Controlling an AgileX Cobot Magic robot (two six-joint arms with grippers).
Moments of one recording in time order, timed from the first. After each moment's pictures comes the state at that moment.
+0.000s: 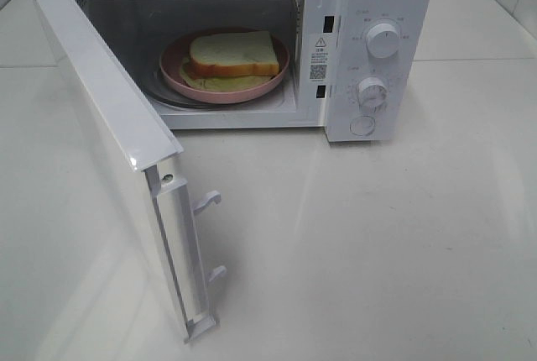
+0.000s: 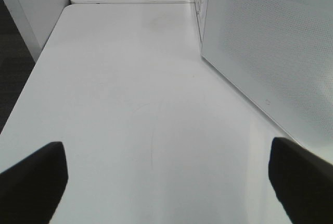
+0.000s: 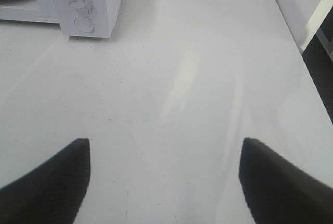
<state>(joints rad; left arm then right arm) -0.01 0.00 -0.50 -0.02 1.04 0.02 0.12 0.00 -0.51 -0.14 1.04 0.07</state>
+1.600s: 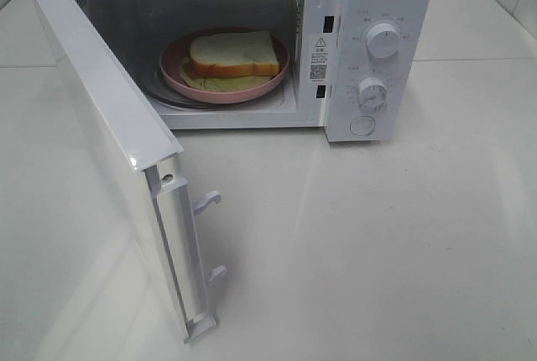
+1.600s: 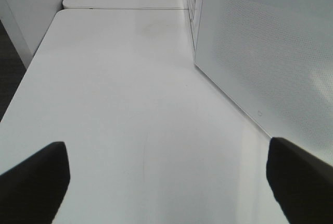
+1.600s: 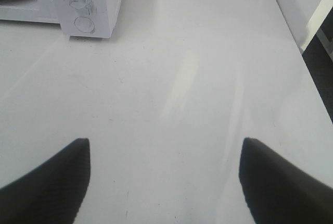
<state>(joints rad) -0.01 0.09 -0.51 -0.04 0.97 0.02 0.12 0.00 -0.51 -0.14 1.04 0.07</state>
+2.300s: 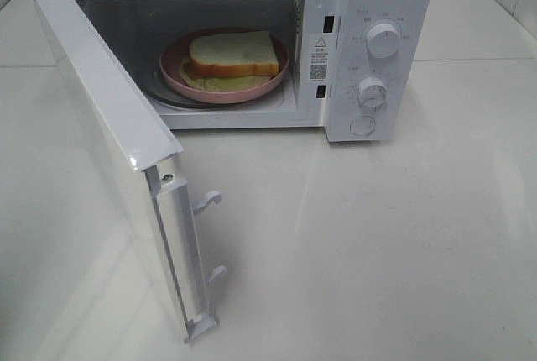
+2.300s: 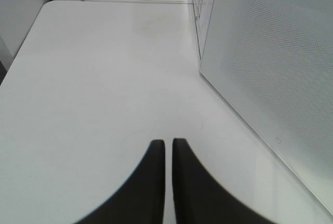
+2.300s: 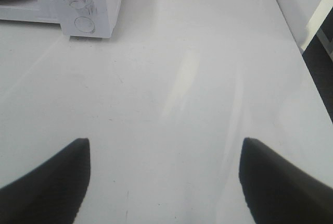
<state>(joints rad) -0.01 0.46 -0.42 -0.06 0.56 0.02 0.12 0.00 -0.51 -0.14 1.04 0.07</state>
